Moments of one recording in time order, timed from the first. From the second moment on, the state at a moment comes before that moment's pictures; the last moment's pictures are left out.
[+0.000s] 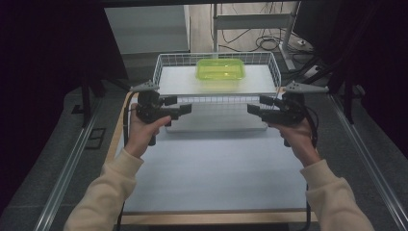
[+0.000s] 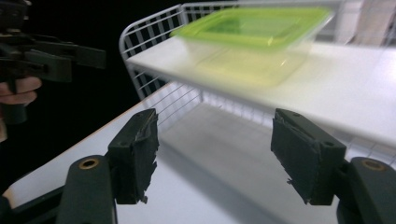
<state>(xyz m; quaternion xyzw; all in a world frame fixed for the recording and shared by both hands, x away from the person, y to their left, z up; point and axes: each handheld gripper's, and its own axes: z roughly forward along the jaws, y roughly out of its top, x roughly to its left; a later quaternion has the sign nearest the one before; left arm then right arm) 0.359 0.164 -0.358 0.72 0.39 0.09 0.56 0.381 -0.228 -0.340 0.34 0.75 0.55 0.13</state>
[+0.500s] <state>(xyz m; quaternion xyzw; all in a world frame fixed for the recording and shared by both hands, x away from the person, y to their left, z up) 0.281 0.162 -0.437 0.76 0.37 0.08 0.53 0.322 -0.252 -0.429 0.34 0.75 0.57 0.08</state>
